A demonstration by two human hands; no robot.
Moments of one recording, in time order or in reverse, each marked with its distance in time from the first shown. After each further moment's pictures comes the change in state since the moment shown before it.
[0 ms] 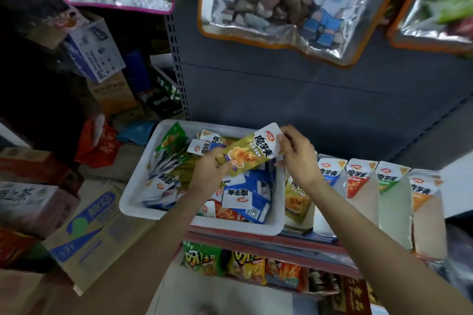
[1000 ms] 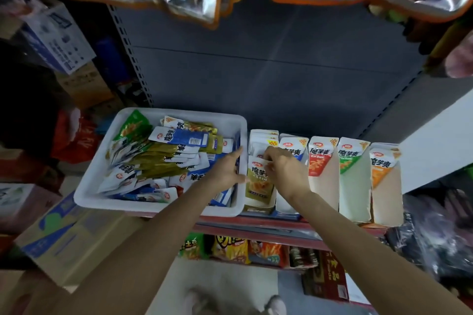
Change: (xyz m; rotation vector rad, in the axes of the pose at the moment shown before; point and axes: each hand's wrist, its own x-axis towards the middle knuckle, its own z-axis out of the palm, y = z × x) left_hand -0.013 0.042 0.102 0.135 -0.529 -0.140; right_hand -0.046 0.086 -0.044 -0.721 -0.118 -0.057
